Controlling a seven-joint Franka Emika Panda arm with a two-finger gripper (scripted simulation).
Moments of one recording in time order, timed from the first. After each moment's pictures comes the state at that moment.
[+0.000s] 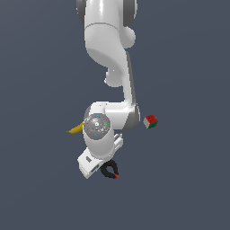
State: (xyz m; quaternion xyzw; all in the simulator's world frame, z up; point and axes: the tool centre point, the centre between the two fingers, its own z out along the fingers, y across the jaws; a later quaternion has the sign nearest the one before) arm 0.137 -0.045 0.073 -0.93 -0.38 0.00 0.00
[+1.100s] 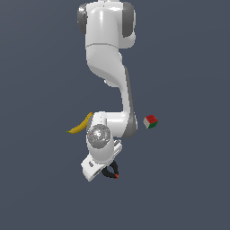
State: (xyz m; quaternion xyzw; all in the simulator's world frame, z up) arm 0.138 -0.046 0.020 -0.92 -0.38 0.00 0.00
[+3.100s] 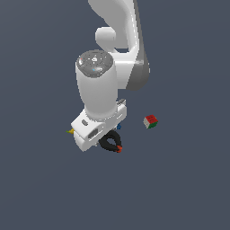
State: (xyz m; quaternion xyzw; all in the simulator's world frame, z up) arm 0.087 -0.038 0.211 -0.92 -0.38 0.00 0.00
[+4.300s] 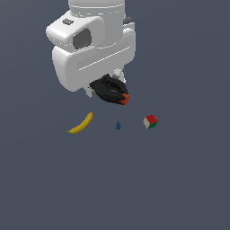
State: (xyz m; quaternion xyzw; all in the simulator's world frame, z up) arm 0.043 -0.029 0.410 -0.92 -0.38 0.00 0.00
